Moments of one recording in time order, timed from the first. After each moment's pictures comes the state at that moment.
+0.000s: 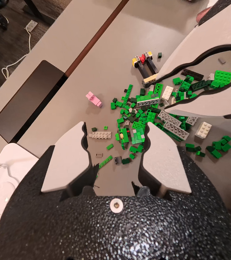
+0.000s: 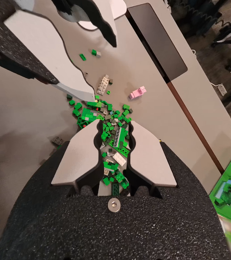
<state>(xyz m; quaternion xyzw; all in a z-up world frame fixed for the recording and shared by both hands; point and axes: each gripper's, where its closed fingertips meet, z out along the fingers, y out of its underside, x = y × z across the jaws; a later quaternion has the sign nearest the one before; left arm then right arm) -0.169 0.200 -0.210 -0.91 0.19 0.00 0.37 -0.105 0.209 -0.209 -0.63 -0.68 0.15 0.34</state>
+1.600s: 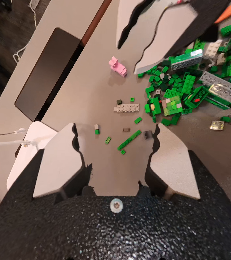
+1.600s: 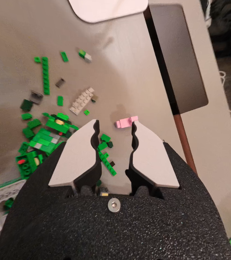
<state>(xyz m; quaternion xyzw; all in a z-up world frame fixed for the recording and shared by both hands) -0.237 0.180 -0.230 -0.92 0.22 0.06 0.32 -0.192 0.272 -0.270 -0.55 -0.77 0.17 0.28</state>
